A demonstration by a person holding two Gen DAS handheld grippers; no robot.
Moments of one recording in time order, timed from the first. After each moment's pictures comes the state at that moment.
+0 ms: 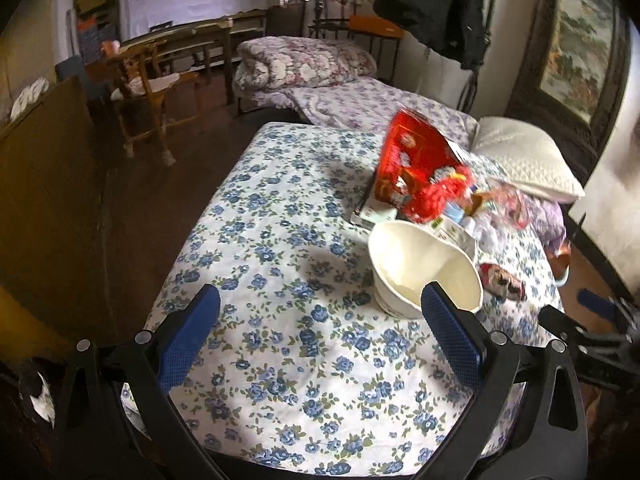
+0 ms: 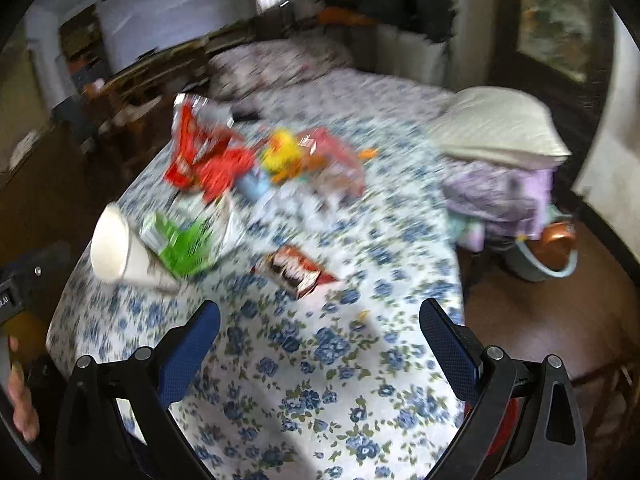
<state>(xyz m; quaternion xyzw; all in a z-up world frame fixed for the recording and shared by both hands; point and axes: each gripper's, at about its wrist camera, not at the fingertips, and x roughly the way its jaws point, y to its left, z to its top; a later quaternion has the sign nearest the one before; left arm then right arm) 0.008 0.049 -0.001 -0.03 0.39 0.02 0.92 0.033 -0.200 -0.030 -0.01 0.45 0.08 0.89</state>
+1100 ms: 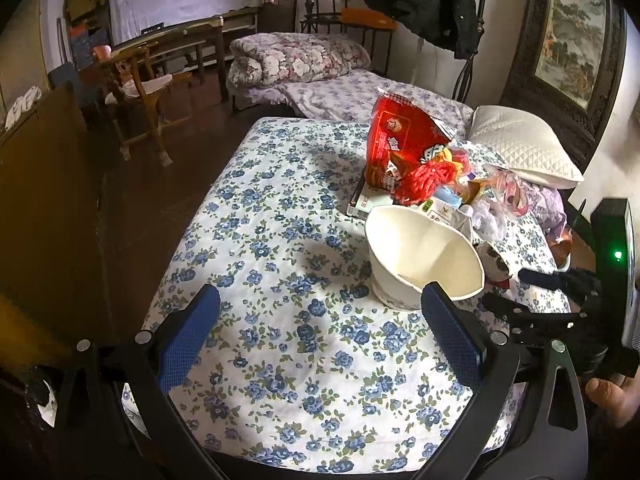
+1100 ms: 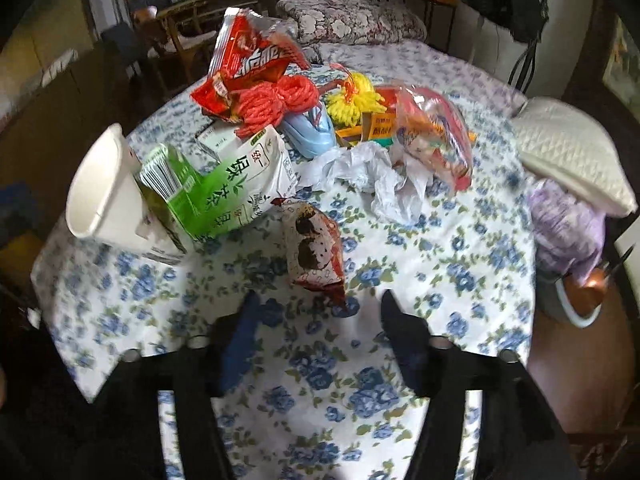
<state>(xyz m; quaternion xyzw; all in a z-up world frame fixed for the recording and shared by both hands) 0.011 0.044 -0.006 -0.02 0.40 0.01 0.91 0.068 -0.151 -0.060 -0.09 0.49 0.15 0.85</state>
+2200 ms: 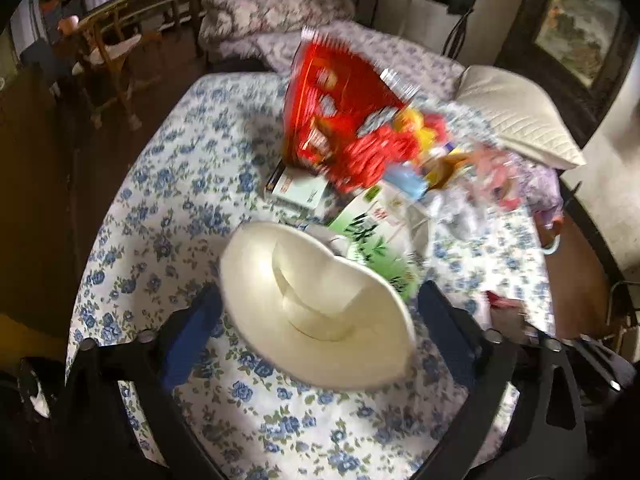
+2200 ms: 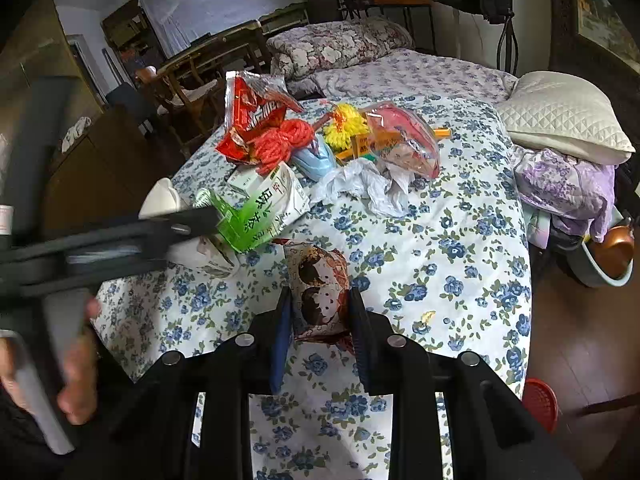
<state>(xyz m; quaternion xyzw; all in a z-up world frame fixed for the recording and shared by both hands) 0.083 -0.016 -0.036 -0.04 0.50 -0.01 0.87 0.035 -0.191 -0.035 0.05 0.46 0.18 0.87</state>
